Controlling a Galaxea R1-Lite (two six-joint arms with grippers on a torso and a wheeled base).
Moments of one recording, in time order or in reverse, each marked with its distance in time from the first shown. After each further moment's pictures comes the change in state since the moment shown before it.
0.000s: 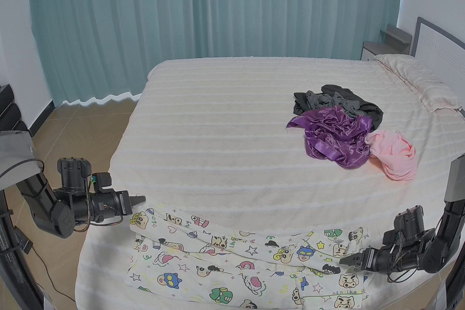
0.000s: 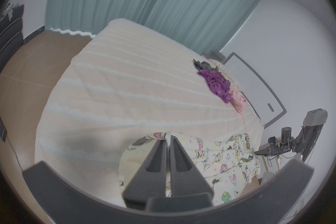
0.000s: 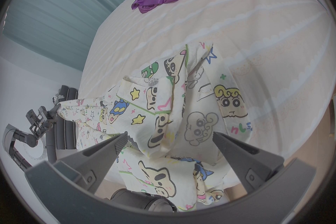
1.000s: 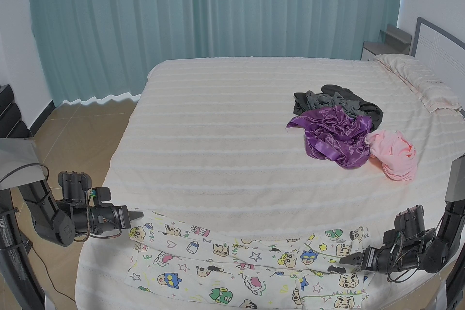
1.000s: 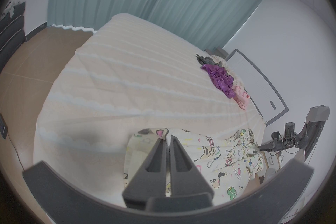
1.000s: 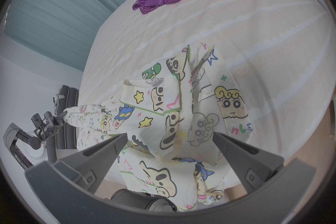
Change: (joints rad) left arm 0.018 0.046 0.052 -0.057 -0.001 0.024; right arm 0.001 -0.008 0.000 0.000 0.000 -0.001
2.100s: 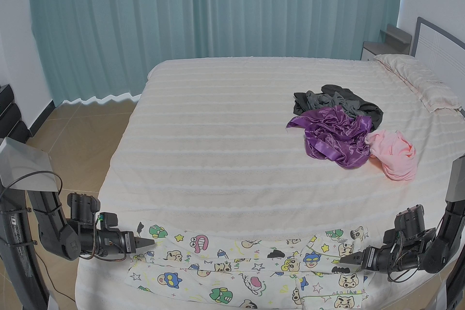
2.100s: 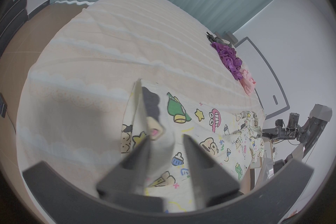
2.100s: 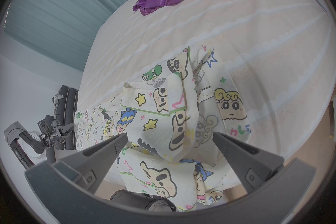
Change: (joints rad) left arm -0.016 0.125 0.106 -0.010 -0.003 0.015; right arm 0.005 -0.008 0.000 0.000 -0.014 0.000
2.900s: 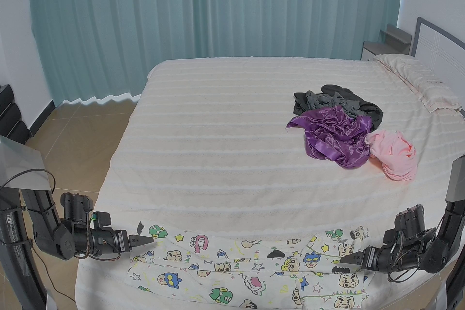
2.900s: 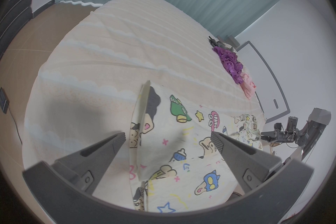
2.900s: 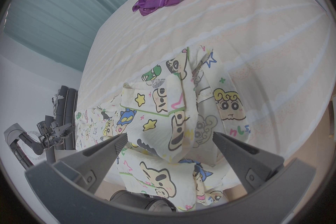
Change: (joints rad) left arm 0.042 -0.042 0.034 0.000 -0.006 -0.001; right arm -0.002 0.000 0.000 0.000 -0.002 0.000
